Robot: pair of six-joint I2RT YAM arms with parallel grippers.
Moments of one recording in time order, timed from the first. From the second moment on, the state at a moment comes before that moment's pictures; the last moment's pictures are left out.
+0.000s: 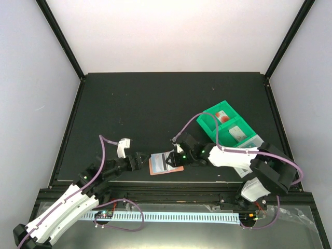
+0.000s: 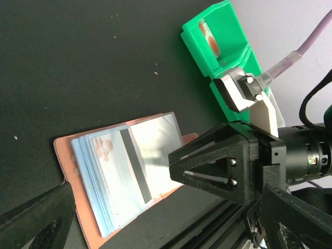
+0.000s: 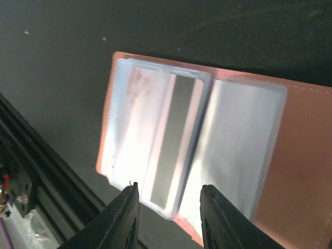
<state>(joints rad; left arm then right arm) -0.65 0.35 0.26 -0.37 0.25 -0.87 0.96 1.49 0.69 -0.09 -0.28 0.74</state>
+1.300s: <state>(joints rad) -0.65 0.37 0.15 -0.22 0.33 -0.99 0.96 1.65 0.72 0.00 -0.25 0.75</state>
